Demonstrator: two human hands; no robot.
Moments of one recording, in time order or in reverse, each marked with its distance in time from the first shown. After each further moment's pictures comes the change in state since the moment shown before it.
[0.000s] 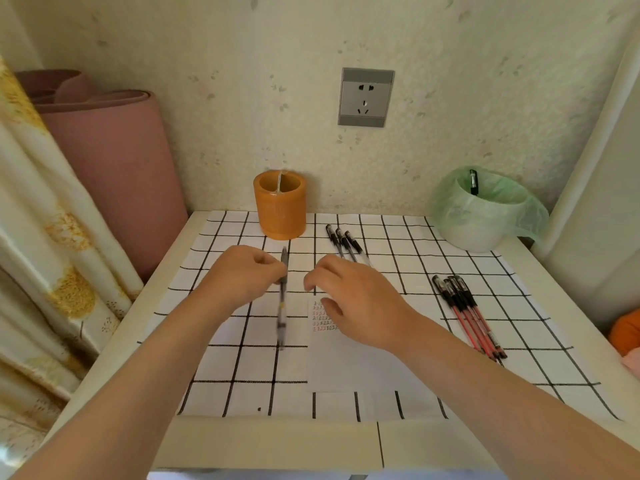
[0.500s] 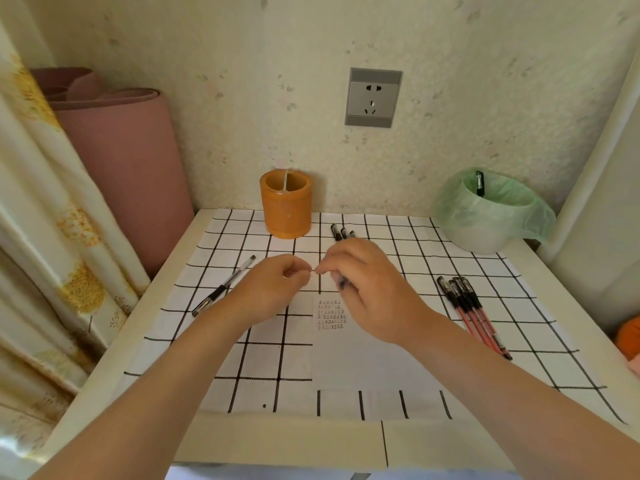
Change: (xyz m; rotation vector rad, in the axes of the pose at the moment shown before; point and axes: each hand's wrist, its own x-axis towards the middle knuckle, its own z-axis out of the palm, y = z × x) left_hand -0.001 -0.007 0.027 0.006 -0.139 0.201; right_hand 0.001 -0.003 -0.016 0.177 0.223 0.002
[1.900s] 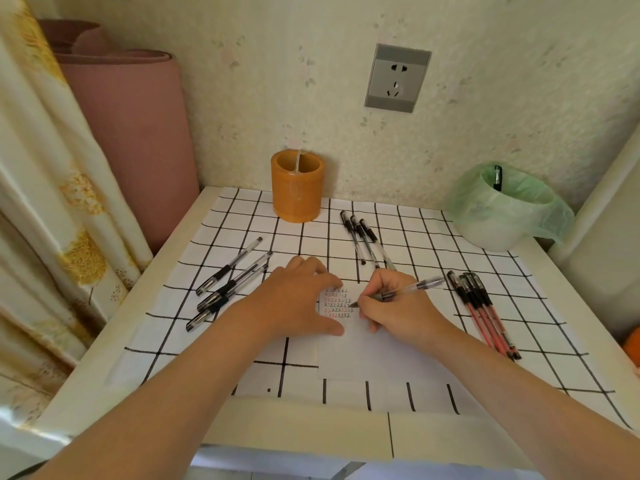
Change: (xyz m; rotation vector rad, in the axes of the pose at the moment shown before) left_hand 0.000 -0.023 0.031 0.563 -0.170 0.317; right_hand -0.038 0.017 0.016 0.587 -0.160 0.872
